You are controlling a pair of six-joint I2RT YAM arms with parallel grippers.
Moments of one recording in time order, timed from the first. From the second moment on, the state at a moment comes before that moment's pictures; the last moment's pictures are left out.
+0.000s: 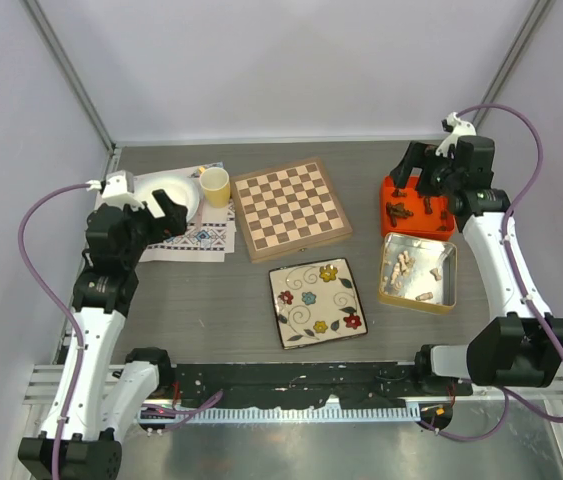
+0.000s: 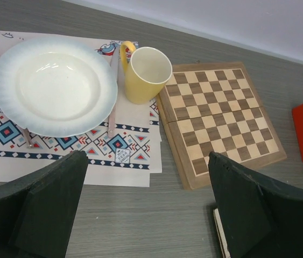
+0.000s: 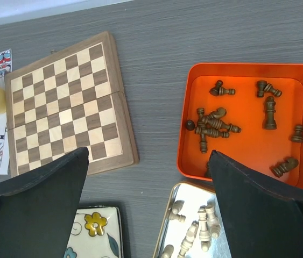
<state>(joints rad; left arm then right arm) -0.06 0.78 0.86 -0.33 0.05 -0.32 -0.04 1.31 1.24 -0.41 -0.23 0.19</state>
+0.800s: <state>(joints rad) -0.06 0.87 0.88 -0.38 0.51 -0.49 0.07 1.23 1.12 -0.54 -0.76 -0.30</state>
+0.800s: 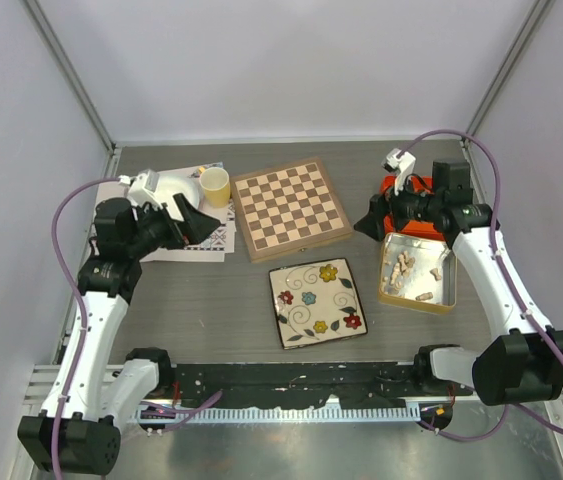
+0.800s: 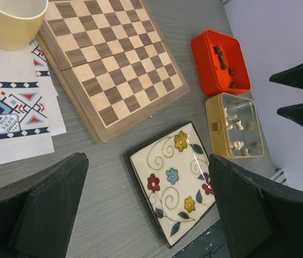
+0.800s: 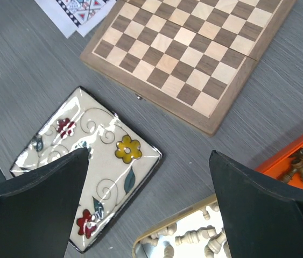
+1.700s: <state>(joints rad) -0.06 0.89 0.75 -0.38 0.46 -0.34 -0.16 1.33 0.98 -0.71 -0.26 -0.47</state>
